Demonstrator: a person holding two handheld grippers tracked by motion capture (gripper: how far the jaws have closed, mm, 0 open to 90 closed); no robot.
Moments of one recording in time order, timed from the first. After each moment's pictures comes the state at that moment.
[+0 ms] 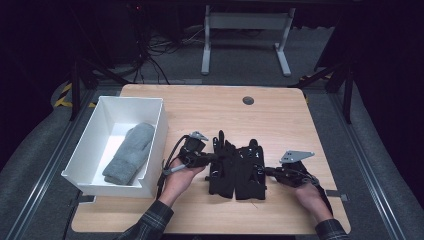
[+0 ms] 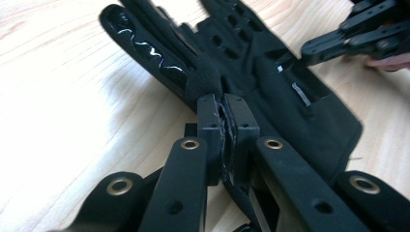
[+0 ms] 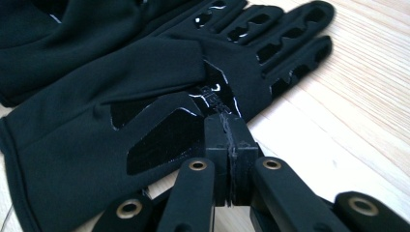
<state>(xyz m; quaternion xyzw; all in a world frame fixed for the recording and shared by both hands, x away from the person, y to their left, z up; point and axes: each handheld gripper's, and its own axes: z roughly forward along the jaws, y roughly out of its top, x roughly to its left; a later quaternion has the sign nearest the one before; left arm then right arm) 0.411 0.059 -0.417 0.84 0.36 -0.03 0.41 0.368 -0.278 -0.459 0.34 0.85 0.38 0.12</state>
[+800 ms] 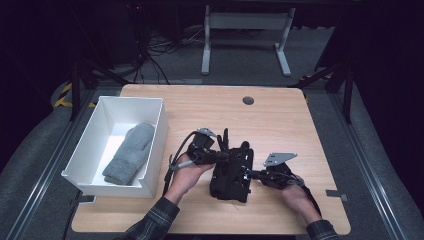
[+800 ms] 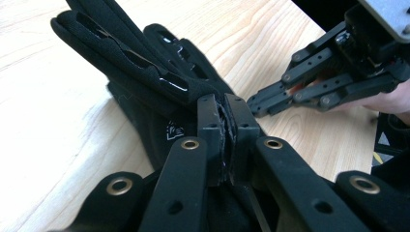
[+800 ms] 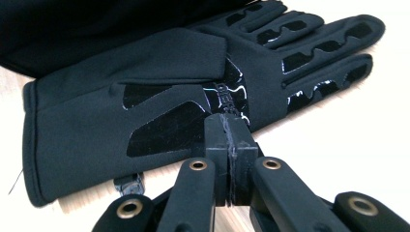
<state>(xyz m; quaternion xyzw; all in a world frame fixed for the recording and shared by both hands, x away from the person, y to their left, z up) 0.415 0.036 -0.405 0.84 0.33 -0.07 0.43 0.366 -0.235 -0.462 0.30 0.87 0.38 0.10</state>
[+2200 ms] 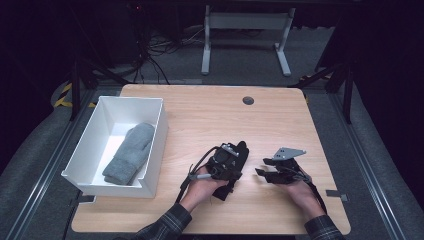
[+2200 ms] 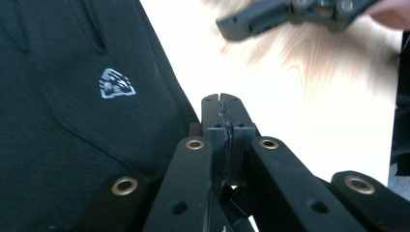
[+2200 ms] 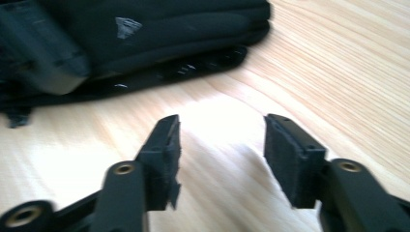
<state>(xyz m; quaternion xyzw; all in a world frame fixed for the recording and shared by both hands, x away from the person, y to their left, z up) 0.395 -0.017 -0.446 0.89 0.28 -0.09 0.36 0.378 -0.262 -0.459 0.35 0.85 0.37 0.16</state>
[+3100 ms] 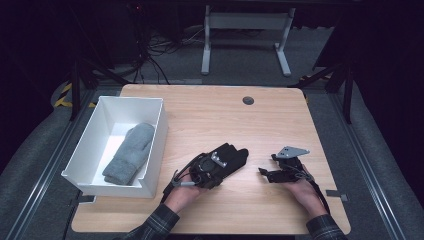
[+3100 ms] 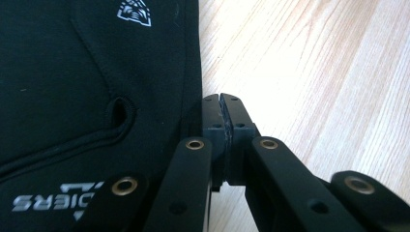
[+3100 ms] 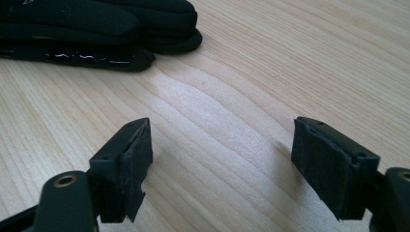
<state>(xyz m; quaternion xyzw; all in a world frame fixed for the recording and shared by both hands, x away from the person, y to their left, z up) 0.373 0.029 -0.438 0.93 0.25 -0.02 0.28 0.385 -0.275 -0.469 0.37 0.84 0.36 0.18</state>
